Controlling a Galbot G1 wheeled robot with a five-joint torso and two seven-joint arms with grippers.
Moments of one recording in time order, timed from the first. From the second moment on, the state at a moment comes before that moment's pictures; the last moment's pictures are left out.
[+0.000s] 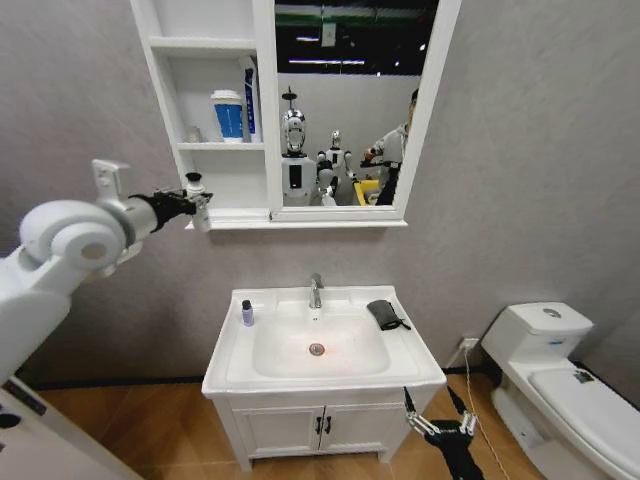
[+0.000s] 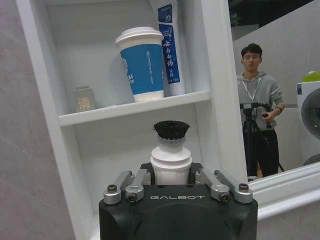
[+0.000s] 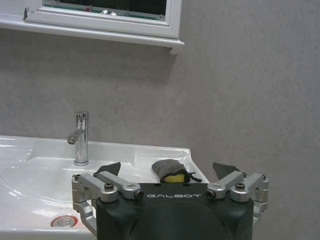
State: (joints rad) left arm -0.11 -0.57 0.15 -1.86 -1.38 0.73 -0.48; right arm -2.02 1.41 0.68 2.14 0.14 0.34 0.02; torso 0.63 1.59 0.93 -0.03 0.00
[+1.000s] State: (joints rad) left arm -0.25 -1.09 0.22 -1.11 -1.06 0.67 -0.64; right arm -2.02 1.40 0.75 2.06 0.22 0.37 0.02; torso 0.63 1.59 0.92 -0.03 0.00
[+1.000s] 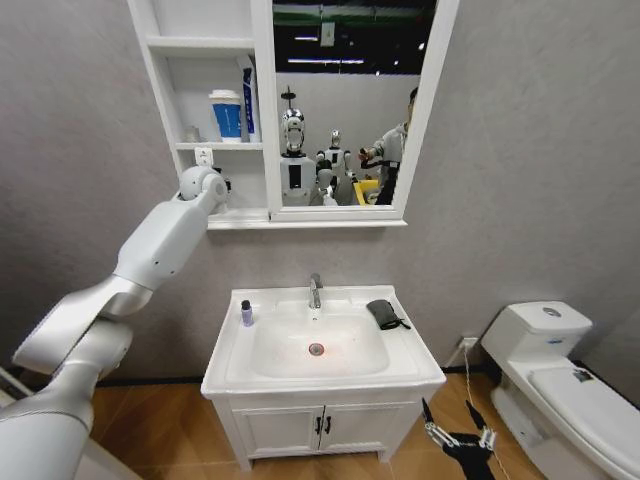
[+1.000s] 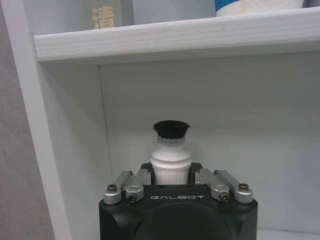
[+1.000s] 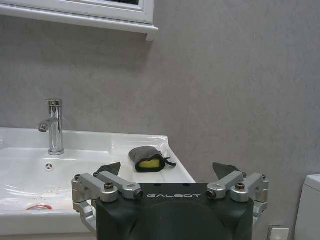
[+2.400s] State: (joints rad) left arm 0.99 -0.87 -0.09 -1.72 -0.68 0.14 -0.28; right arm -2.06 1.44 0.74 2.09 0.19 0.38 0.04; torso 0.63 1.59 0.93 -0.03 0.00
